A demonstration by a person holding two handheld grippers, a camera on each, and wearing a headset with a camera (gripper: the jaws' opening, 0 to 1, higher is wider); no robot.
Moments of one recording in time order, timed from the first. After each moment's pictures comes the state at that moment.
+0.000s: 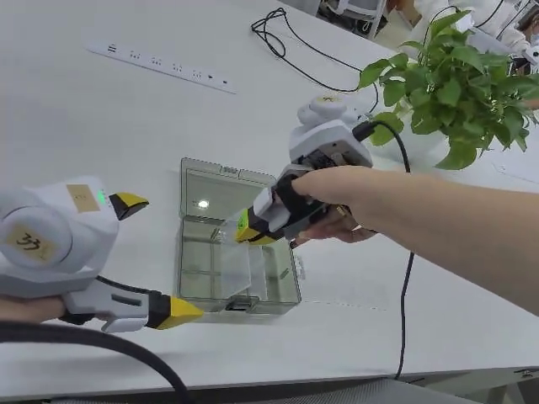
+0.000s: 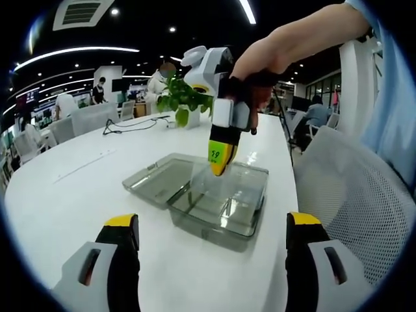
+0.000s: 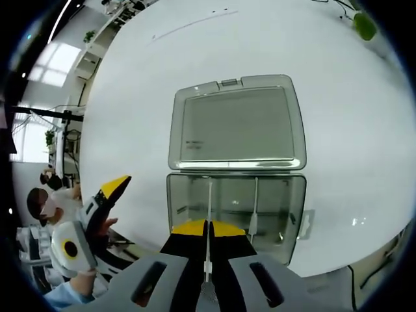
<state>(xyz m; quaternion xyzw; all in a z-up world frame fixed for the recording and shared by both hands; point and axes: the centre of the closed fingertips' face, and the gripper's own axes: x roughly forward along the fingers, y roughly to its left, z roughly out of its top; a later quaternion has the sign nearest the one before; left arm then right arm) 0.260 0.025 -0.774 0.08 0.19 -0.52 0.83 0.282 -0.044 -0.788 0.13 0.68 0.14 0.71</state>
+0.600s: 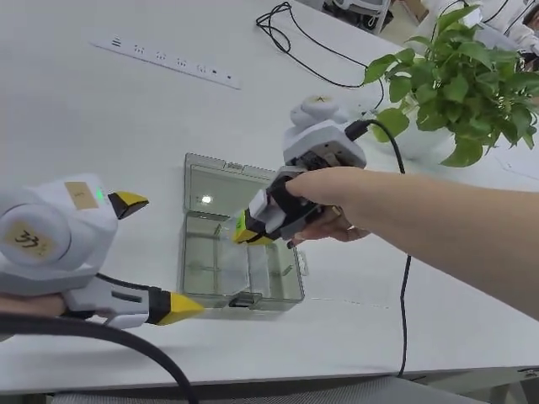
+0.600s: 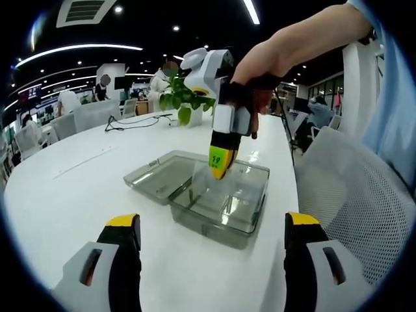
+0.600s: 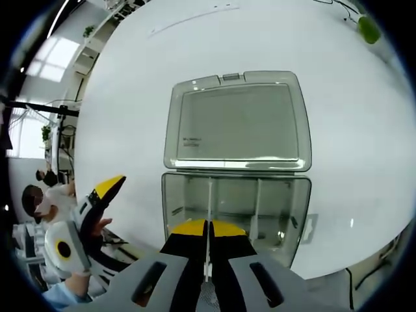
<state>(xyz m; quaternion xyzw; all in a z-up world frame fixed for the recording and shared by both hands) 0.258 0.028 -0.778 0.08 0.19 -0.52 0.83 0.288 -0.044 -0.801 0.11 0.68 0.13 0.71</state>
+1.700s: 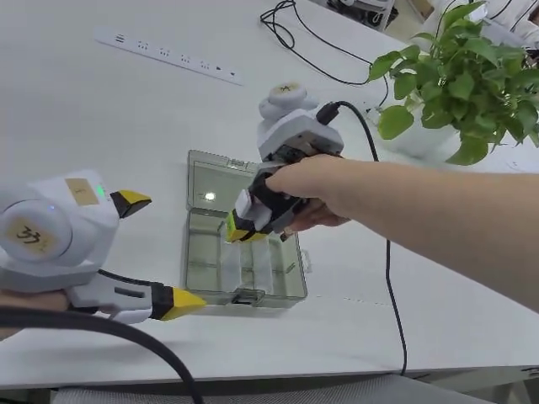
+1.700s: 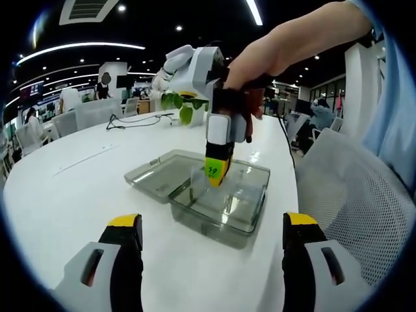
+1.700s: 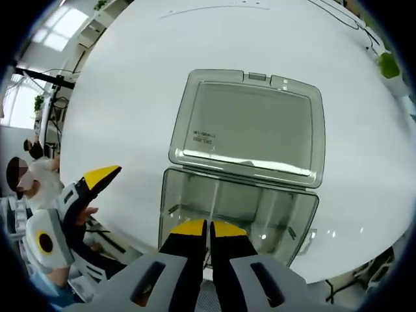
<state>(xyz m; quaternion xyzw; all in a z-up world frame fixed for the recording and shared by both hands) 0.257 0.030 -0.778 0.07 0.20 -0.51 0.83 0.285 -0.033 -0.809 0.02 0.70 0.15 0.70</state>
